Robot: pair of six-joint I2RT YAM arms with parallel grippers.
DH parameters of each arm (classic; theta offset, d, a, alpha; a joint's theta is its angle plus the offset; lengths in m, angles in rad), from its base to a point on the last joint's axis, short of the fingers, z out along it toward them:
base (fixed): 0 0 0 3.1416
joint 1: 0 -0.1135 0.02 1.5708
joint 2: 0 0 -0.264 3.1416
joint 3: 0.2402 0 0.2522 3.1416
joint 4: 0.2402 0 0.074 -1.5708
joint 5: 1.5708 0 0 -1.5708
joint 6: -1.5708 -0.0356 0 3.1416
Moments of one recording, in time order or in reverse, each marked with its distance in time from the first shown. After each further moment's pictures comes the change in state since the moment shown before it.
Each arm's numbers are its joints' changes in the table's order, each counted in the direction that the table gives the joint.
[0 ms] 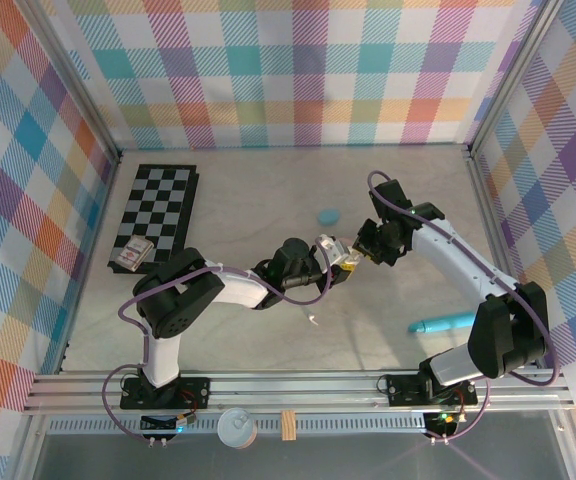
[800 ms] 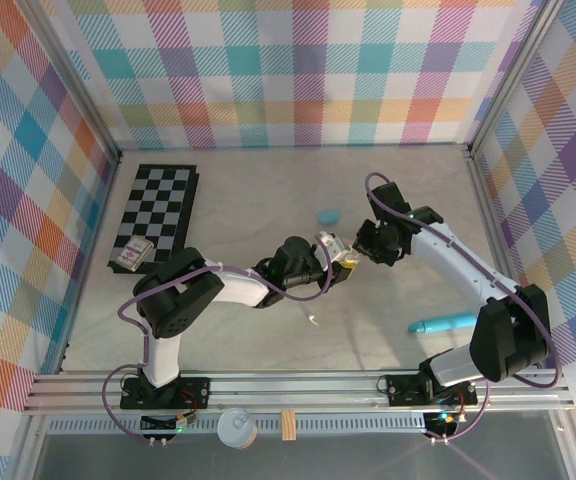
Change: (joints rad) left arm 0.000 0.000 0.020 0.024 -0.002 0.063; right arm -0.021 -0.021 -0.030 -0.052 0.045 0.004
